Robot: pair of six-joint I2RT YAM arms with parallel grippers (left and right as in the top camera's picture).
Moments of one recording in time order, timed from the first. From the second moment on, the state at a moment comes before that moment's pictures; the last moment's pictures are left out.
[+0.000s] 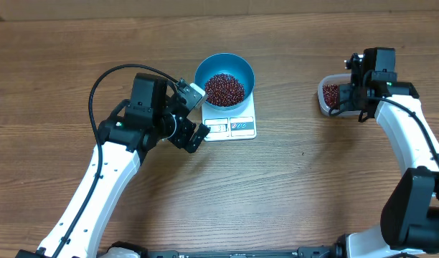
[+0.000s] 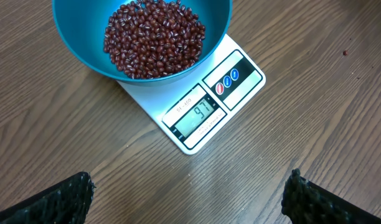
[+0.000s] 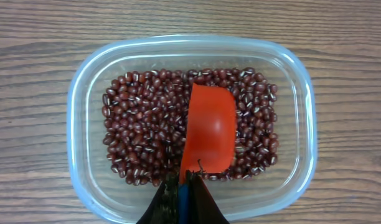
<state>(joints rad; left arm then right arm) -0.28 1.37 1.10 -0.70 0.31 0.32 -0.10 1.70 1.24 -0.64 0.07 -0.14</state>
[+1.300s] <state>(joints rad) -0.28 1.37 1.10 -0.70 0.31 0.32 -0.28 1.71 1.24 -0.69 -0.32 -0.05</state>
